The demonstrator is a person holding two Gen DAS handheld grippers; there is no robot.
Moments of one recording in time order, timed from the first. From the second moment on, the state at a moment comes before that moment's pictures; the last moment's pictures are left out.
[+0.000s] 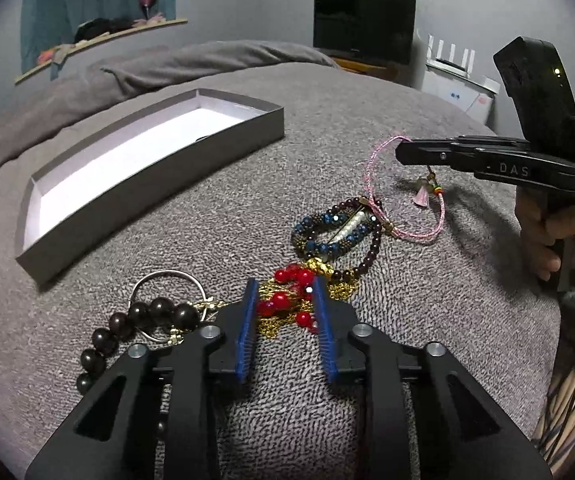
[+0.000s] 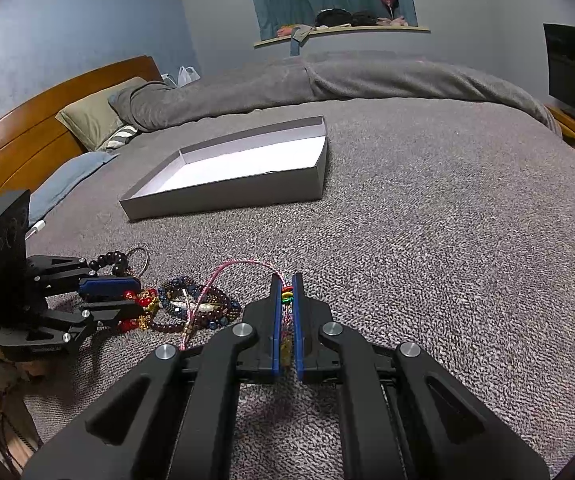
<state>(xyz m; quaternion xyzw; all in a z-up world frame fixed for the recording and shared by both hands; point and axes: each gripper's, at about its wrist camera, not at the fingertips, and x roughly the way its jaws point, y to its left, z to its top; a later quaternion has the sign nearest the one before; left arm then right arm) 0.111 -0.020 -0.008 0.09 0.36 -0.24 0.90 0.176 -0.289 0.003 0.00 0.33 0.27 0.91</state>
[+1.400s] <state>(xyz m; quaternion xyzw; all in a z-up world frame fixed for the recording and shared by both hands) 0.149 0.056 0.089 -0.04 0.23 -0.20 0.95 0.221 -0.257 0.067 0.05 0.24 0.29 0.92</state>
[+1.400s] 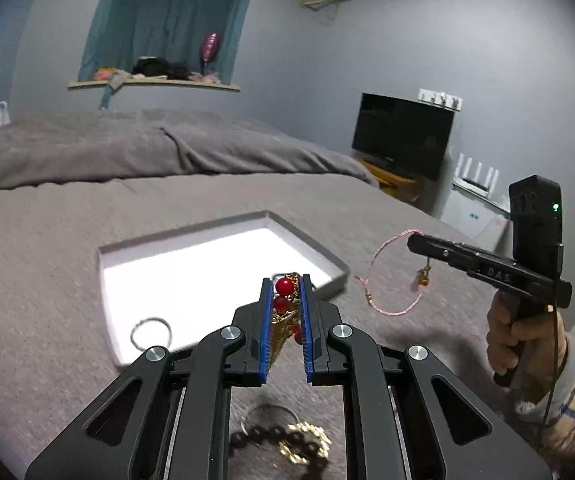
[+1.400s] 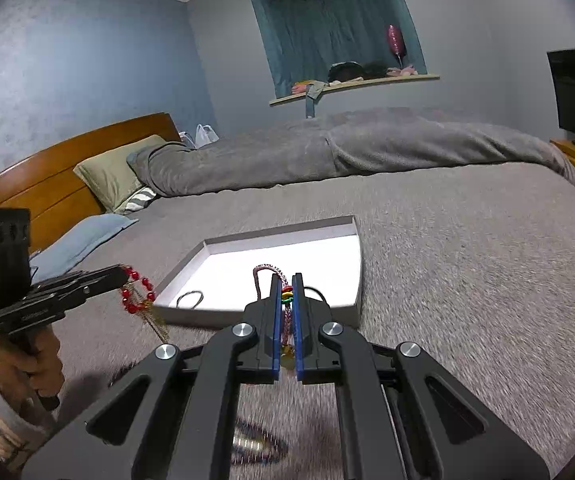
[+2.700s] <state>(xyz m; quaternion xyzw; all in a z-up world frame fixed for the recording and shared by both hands) 0.257 0.093 0.029 -0.07 0.34 -0.10 0.93 0.332 -0.161 0.014 -0.02 0.34 0.24 0.91</state>
